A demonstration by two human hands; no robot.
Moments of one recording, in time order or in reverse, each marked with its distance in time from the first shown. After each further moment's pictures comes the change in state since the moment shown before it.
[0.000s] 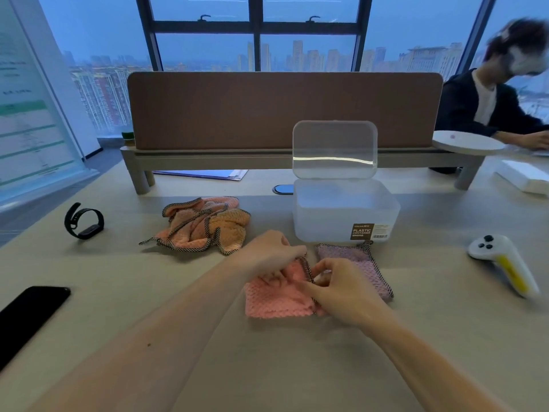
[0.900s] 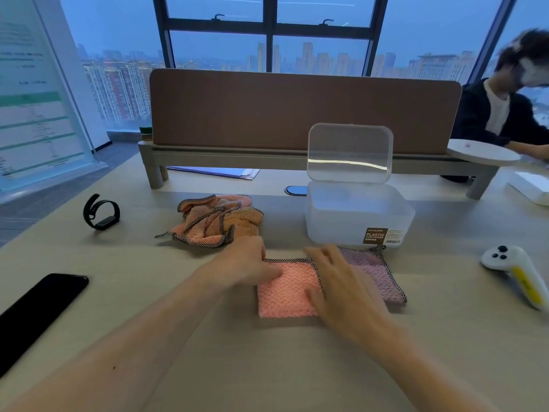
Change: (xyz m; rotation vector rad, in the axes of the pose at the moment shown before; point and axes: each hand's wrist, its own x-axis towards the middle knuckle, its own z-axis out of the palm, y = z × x) left_hand -0.017 -0.053 -0.038 0.494 0.190 0.095; right_hand -0.010 -0.018 0.016 -0.727 0.128 -0.377
